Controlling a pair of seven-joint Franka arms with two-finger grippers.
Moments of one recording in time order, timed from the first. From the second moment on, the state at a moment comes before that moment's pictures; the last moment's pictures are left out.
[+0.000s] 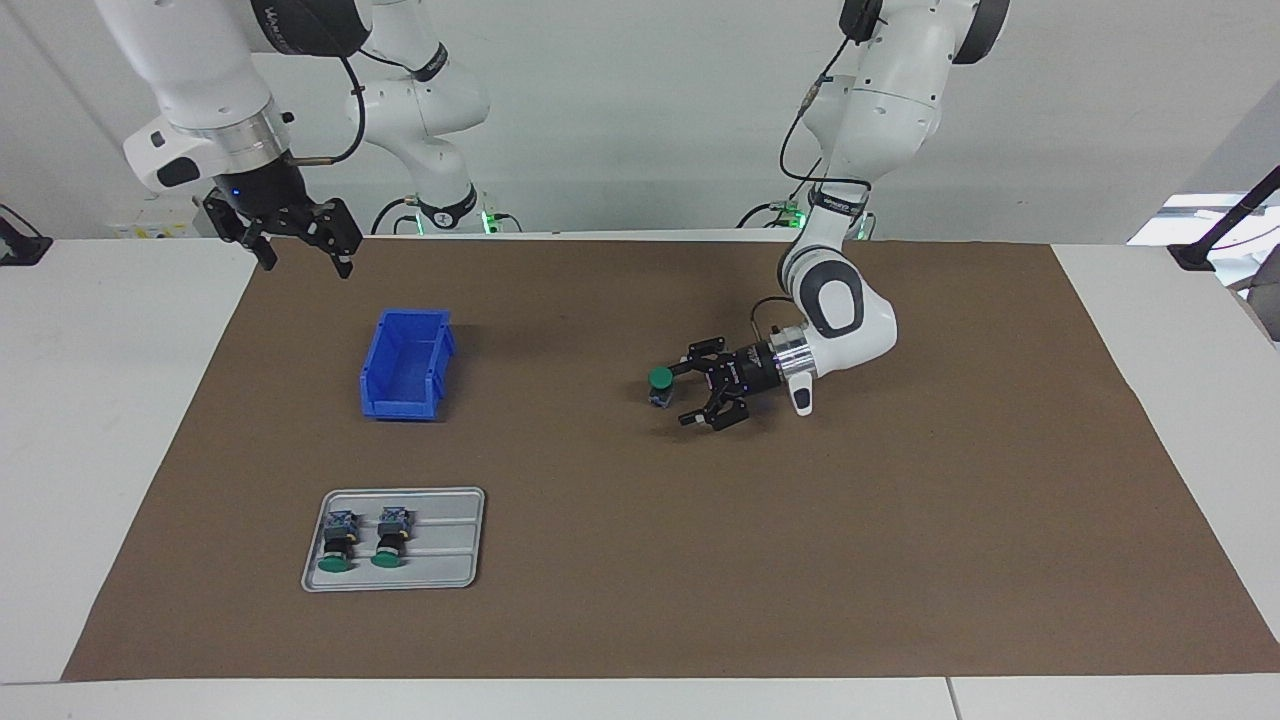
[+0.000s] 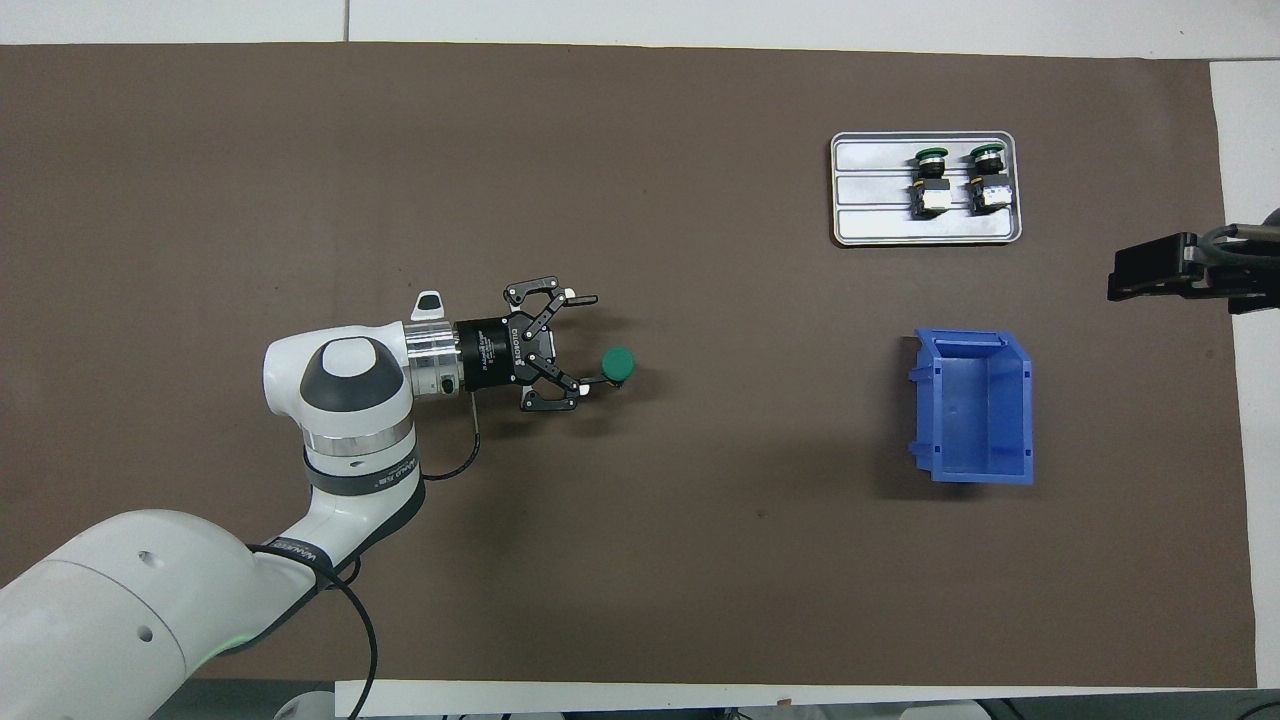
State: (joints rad) left arm -0.37 0.34 -0.13 -2.19 -1.80 2.19 -0.58; right arm 0.29 -0.11 -0.27 -1.70 -0.06 1.61 0.16
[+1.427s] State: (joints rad) left arm -0.13 0.19 -0.13 -1.99 -1.09 1.98 -0.80; right arm 0.29 -0.11 -0.27 -1.70 -0.06 1.61 0.16
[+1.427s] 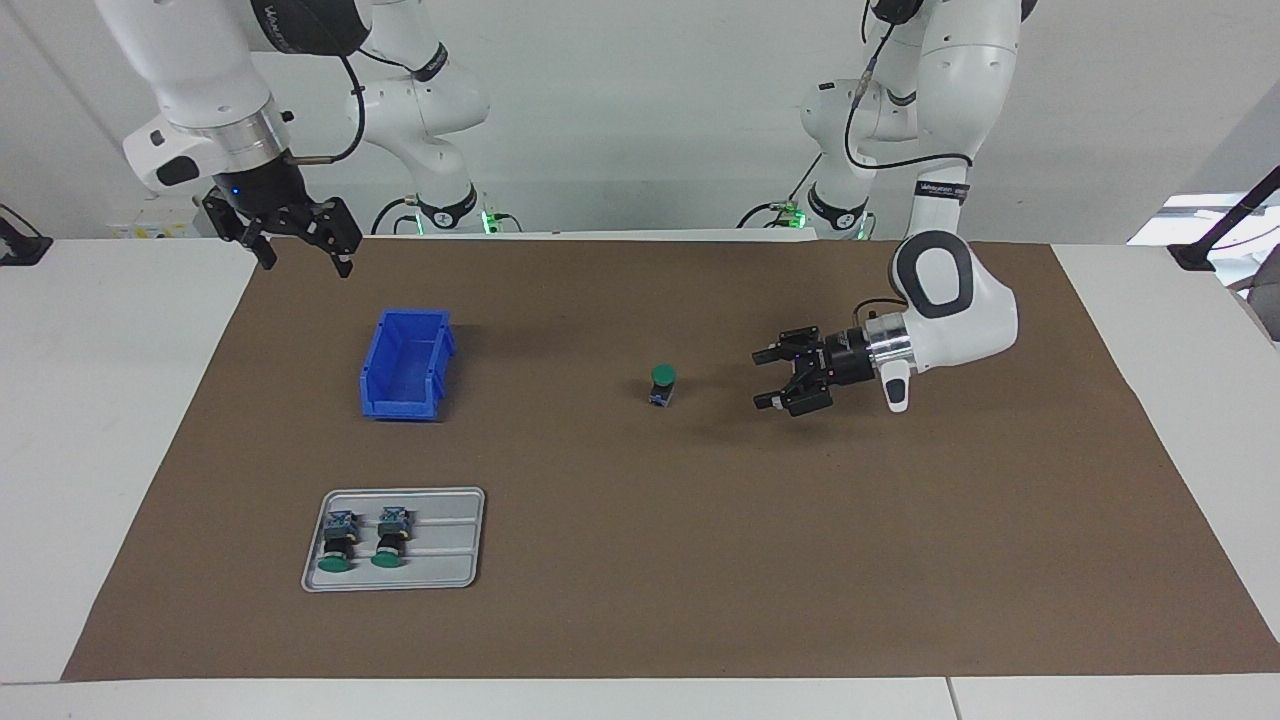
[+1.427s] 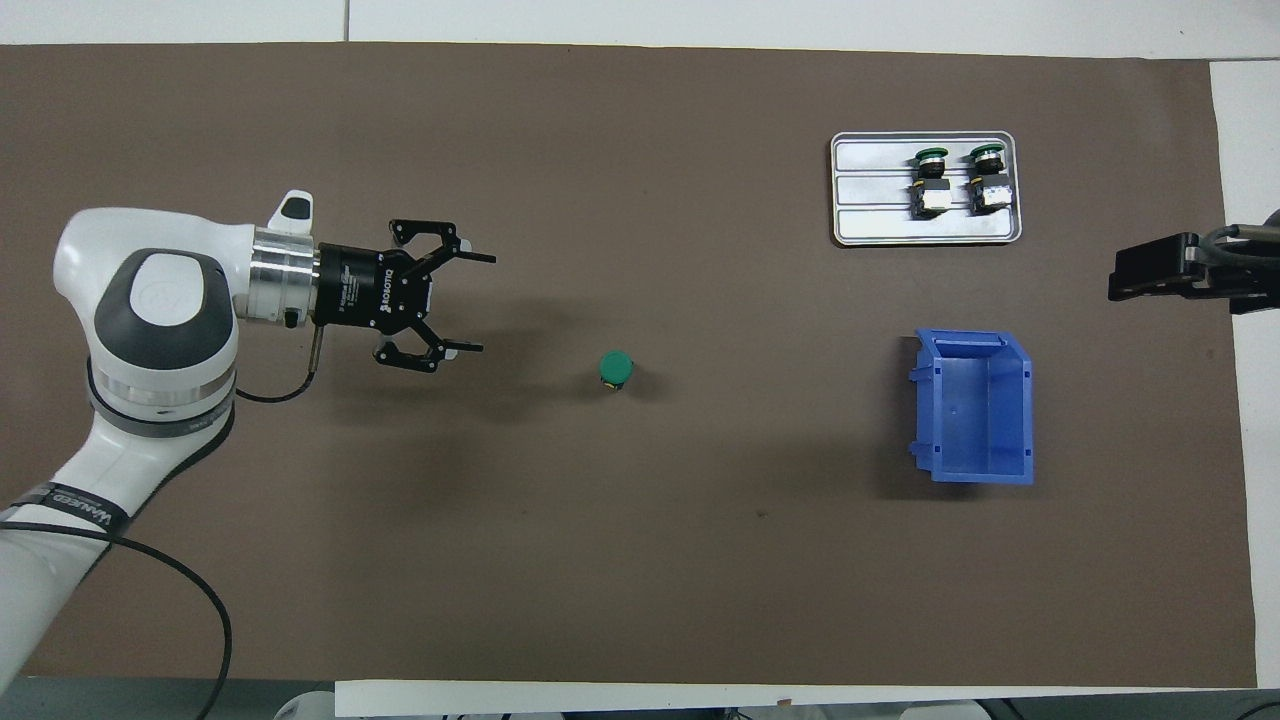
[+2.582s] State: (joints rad) left arm -0.51 0.19 -0.15 -1.61 -0.13 1.81 -1.06; right arm 0.29 -0.11 -0.27 -1.70 -0.06 1.61 0.16
